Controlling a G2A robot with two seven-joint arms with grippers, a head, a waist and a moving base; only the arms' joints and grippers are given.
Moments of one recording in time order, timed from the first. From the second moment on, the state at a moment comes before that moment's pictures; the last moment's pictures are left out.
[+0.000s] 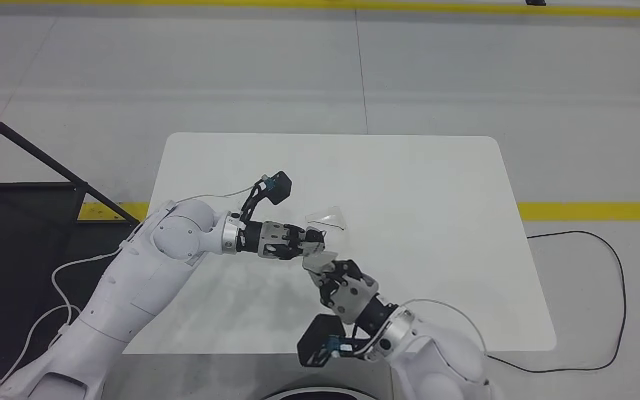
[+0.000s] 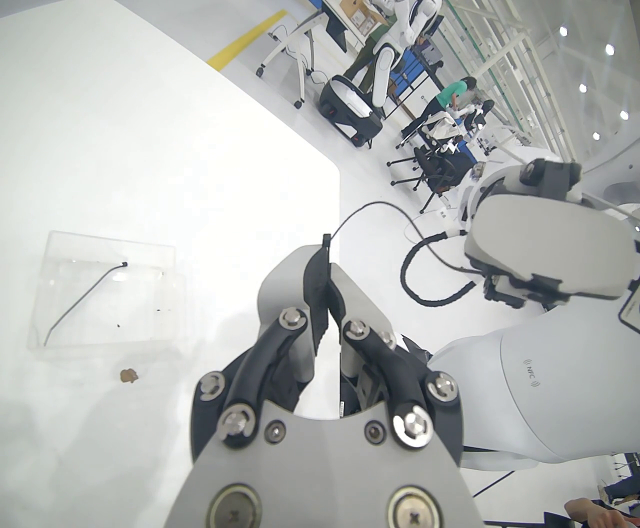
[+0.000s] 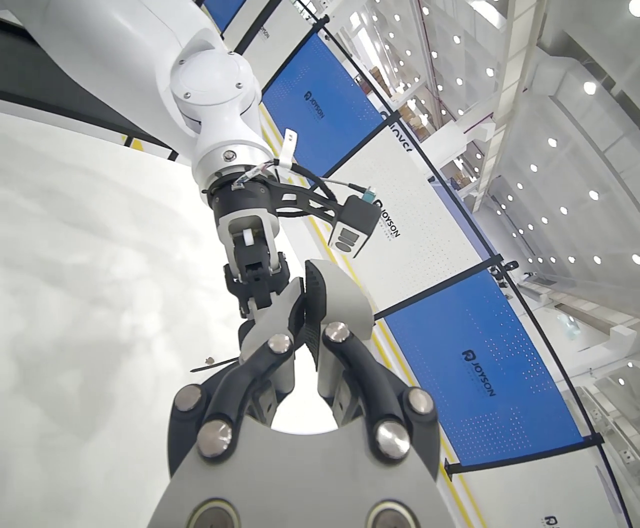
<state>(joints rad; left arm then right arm) 0.83 -1.00 -0.96 -1.42 -0.13 -0.81 -1.01 -1.49 -1.25 1.04 -2.20 -2.21 -0.41 -0.02</state>
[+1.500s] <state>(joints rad) 0.88 -1.00 -0.98 -1.48 -0.05 -0.80 -0.94 -1.49 -1.25 1.03 -2.17 -2.16 -0.11 0.05</state>
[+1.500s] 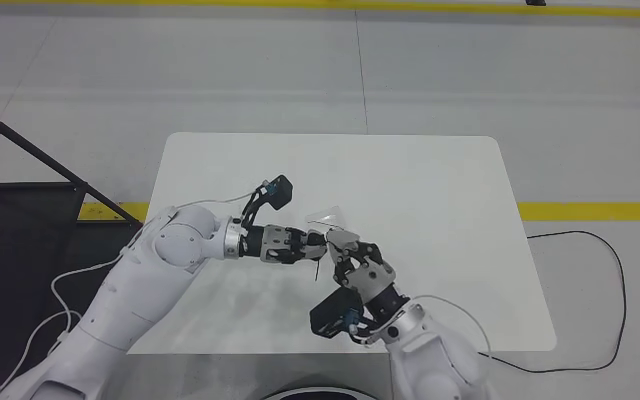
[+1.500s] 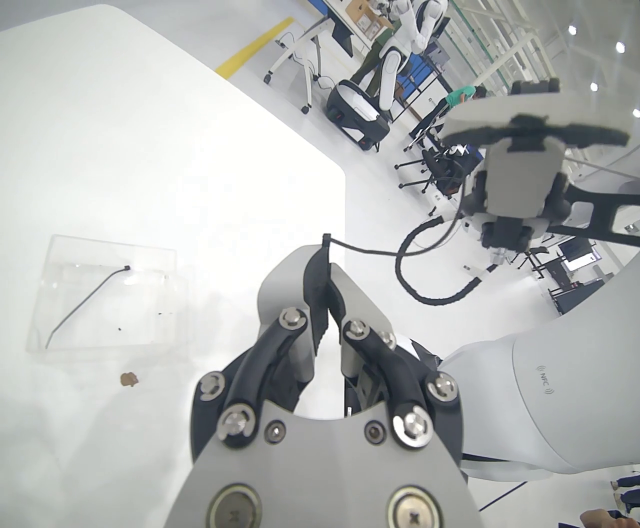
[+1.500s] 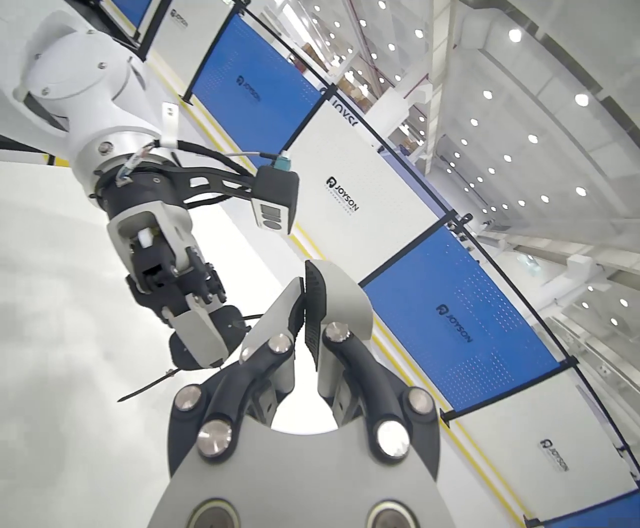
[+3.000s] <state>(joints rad) 0.93 -0.99 -1.01 -1.51 0.00 -0.83 -0.78 -1.51 -1.30 0.87 -2.09 -2.60 0.26 0.12</state>
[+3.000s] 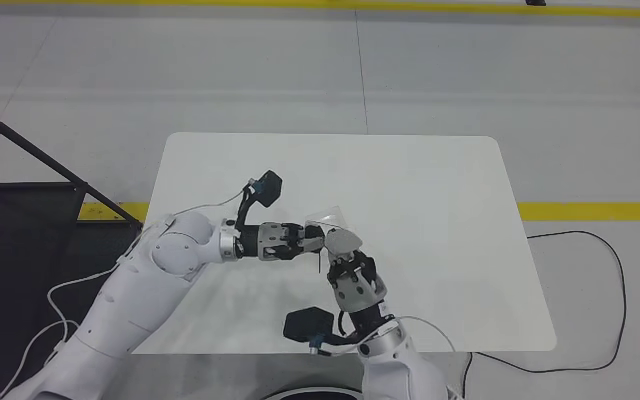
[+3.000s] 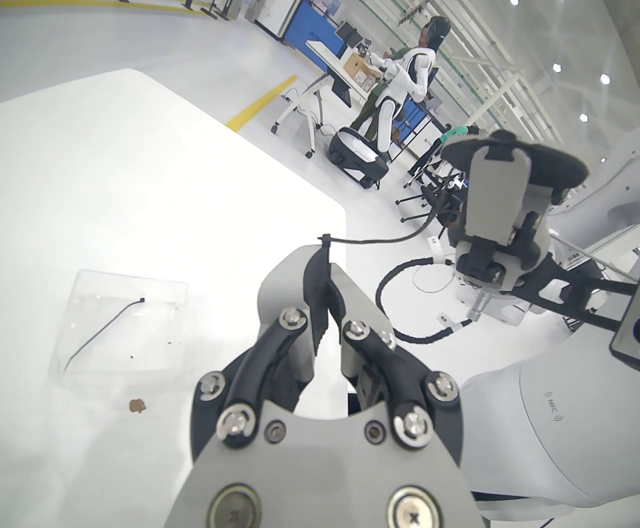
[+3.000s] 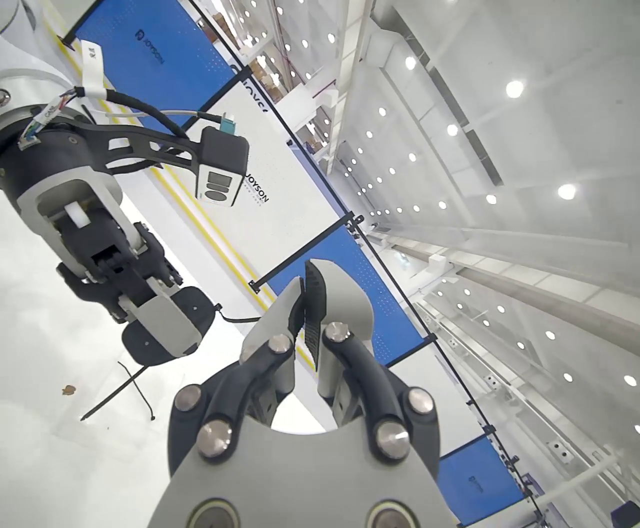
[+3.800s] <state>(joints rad) 0.89 -0.99 -0.97 -1.48 -0.12 -0.83 -0.90 -1.45 -1.35 0.84 -2.02 -2.62 0.26 0.18</state>
